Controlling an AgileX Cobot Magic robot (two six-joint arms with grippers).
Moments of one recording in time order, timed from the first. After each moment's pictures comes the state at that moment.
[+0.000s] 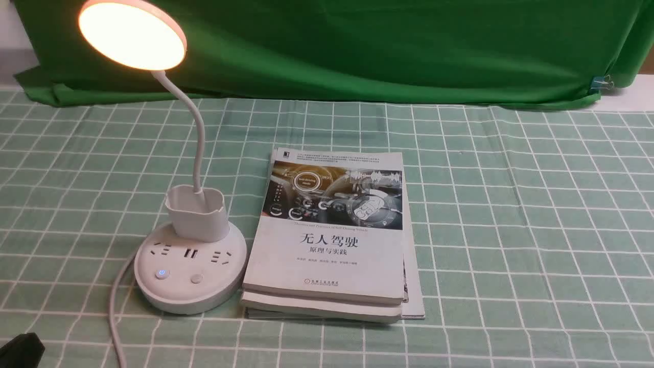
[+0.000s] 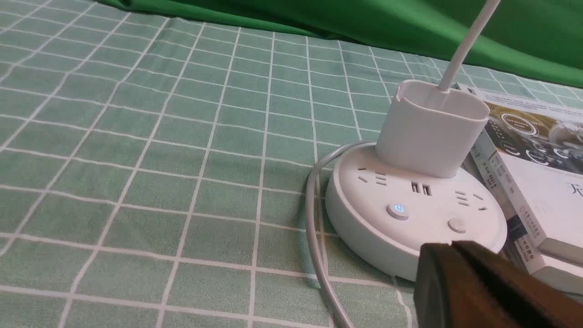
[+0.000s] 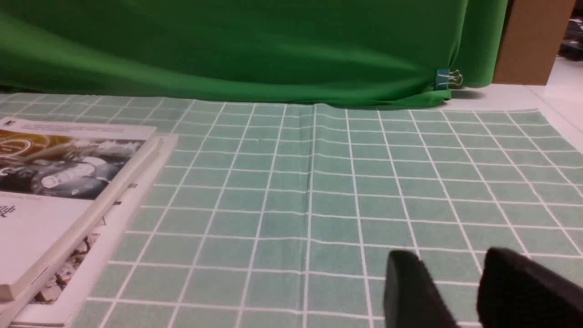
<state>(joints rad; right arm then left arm) 0.04 0.00 0.01 -0.04 0.24 -0.02 -0.01 0.00 0.00 -0.17 0.30 0.05</state>
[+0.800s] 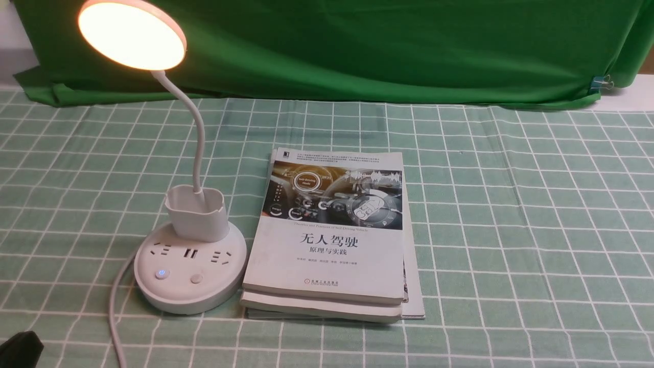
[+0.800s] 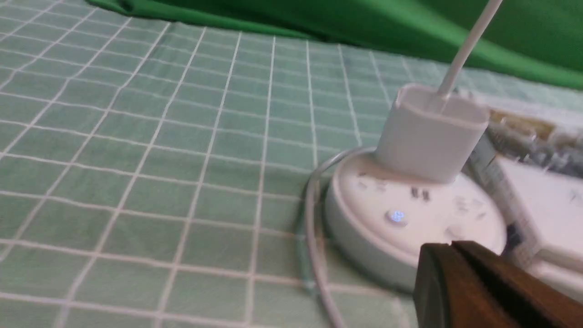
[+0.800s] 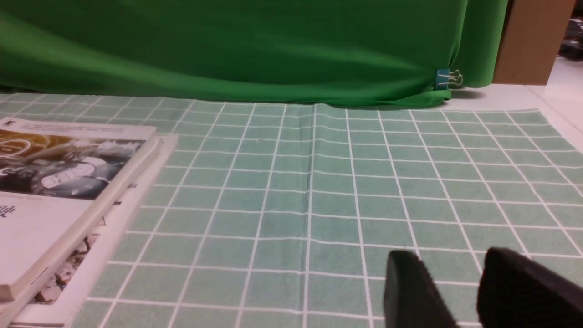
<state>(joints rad) 0.04 0.00 0.01 -0.04 0.24 -0.02 -0.01 0.00 0.00 -0.19 0.28 0.04</state>
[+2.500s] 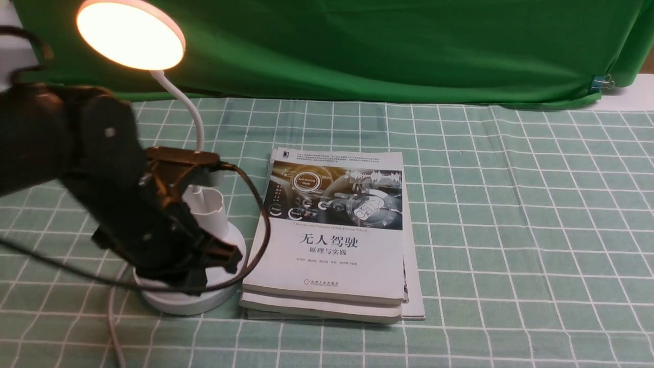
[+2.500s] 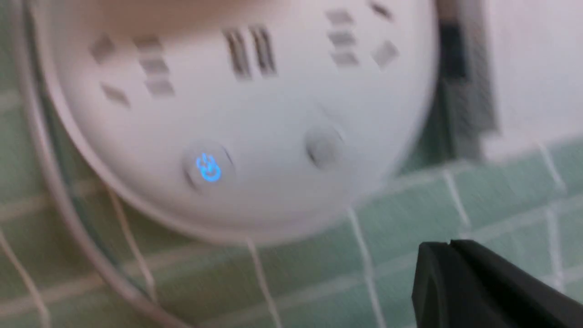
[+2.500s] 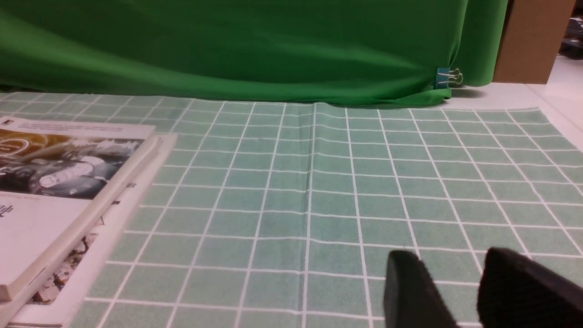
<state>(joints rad) 0.04 0.00 0.01 -0.04 0.24 -0.02 -0.31 1.62 -1.07 -0.16 0.93 0.14</state>
